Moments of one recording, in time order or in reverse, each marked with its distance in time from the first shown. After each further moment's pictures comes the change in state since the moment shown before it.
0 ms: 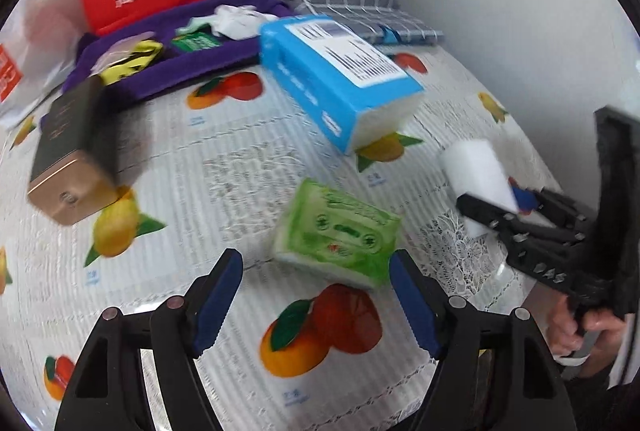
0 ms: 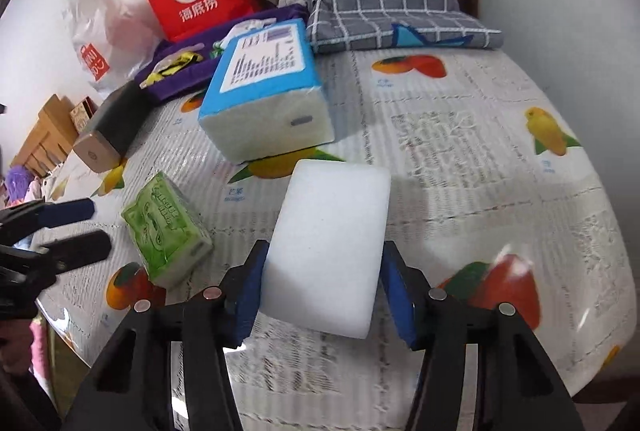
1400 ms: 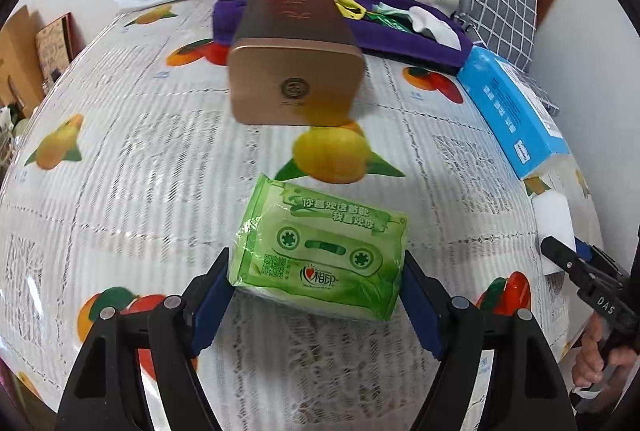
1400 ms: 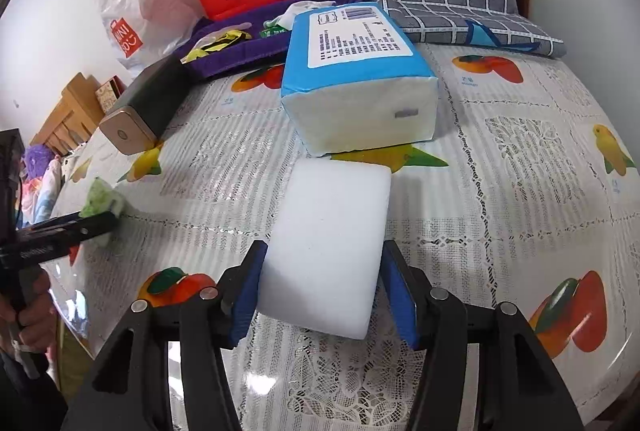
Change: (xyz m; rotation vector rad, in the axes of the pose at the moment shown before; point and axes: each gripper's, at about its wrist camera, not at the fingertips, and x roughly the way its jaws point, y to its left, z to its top) left arm -0.017 0.142 -0.064 -0.389 -0.060 0.148; right arm 0.026 0.054 0.003 -0.082 0.030 0.084
